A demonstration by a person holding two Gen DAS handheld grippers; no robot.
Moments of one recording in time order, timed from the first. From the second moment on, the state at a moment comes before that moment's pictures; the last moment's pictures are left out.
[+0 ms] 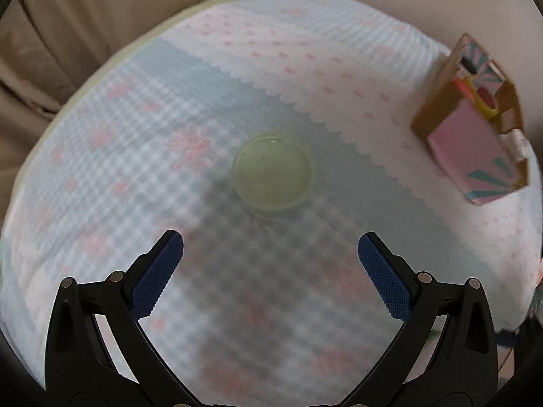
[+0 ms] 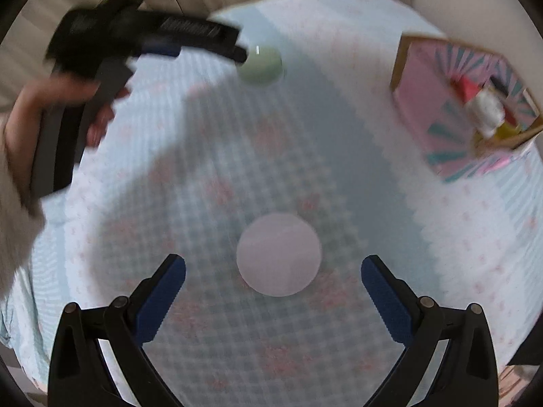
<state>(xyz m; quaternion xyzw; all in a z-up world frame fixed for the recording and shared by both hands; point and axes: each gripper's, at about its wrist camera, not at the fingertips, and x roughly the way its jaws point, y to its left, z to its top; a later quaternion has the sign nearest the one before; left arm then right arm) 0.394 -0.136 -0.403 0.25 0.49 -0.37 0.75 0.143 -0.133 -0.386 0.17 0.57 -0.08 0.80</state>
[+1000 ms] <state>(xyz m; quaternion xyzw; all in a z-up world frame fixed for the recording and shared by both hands) 0.405 -0.162 -0.426 0.25 0.49 -0.37 0.75 0.171 -0.176 -0.429 0.18 0.63 -0.09 0.75</state>
